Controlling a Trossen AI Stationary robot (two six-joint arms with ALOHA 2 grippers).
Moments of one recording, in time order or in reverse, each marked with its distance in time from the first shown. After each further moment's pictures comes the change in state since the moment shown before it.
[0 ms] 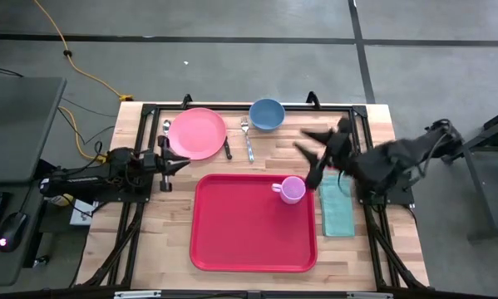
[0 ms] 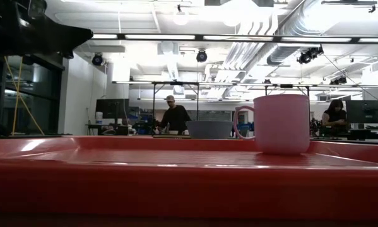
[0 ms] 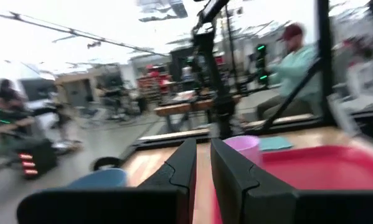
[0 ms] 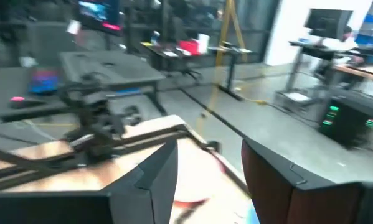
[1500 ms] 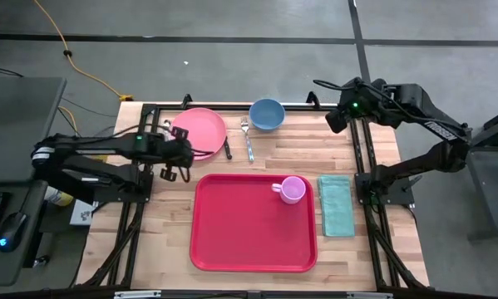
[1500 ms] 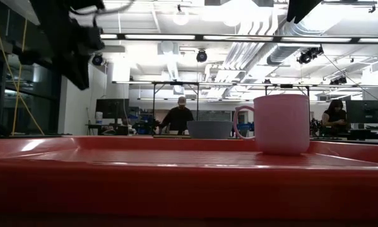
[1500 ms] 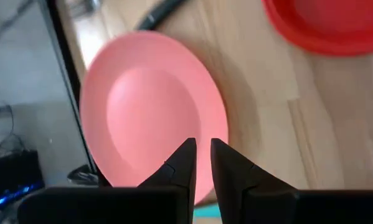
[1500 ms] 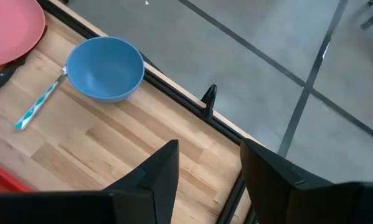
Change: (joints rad) left arm 0.000 1.001 0.786 -1.168 -0.405 0.335; right arm -0.740 -0.002 0.208 -0.992 -0.400 0.296
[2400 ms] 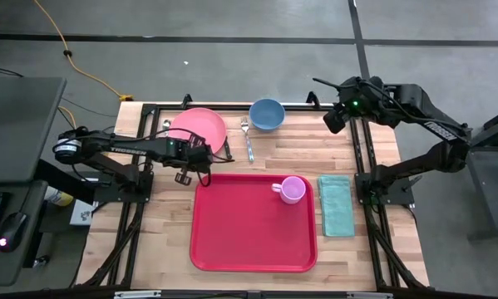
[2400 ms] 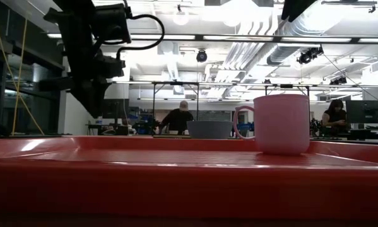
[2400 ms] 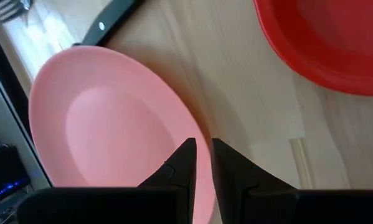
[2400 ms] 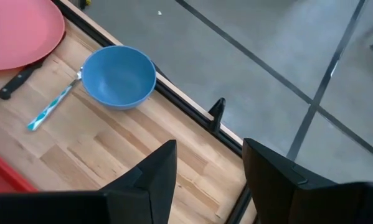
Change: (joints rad) left arm 0.000 0.305 0.000 0.171 0.023 -0.010; right arm 0.001 0.000 0.000 0.068 -0.022 -0.091
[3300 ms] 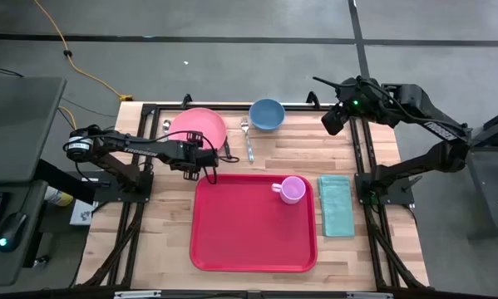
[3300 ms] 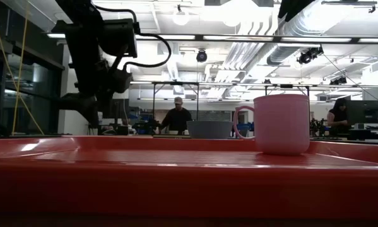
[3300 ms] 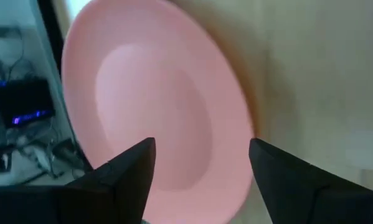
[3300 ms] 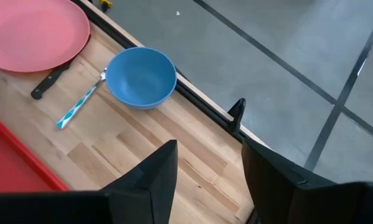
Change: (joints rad) left arm 0.000 0.121 0.000 0.058 -0.234 -0.253; right arm 0.000 0.000 0.000 0.033 -0.075 0.003
